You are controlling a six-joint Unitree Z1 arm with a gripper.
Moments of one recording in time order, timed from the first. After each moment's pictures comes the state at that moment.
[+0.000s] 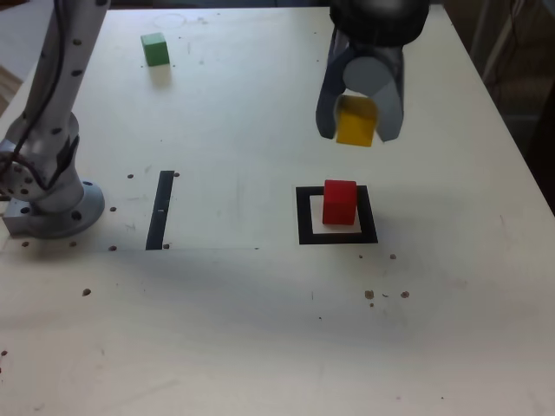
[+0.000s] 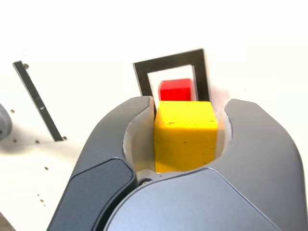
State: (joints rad) arm -0.09 2.11 -2.01 1.60 0.14 0.03
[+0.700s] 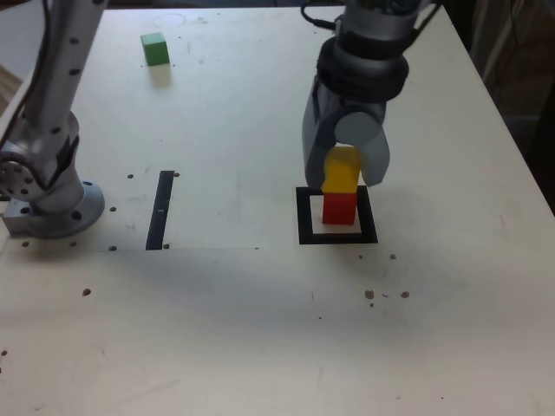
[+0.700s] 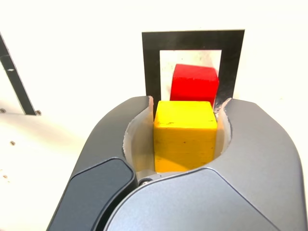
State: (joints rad) arm -0.09 2.06 -1.72 1.36 0.04 -0.13
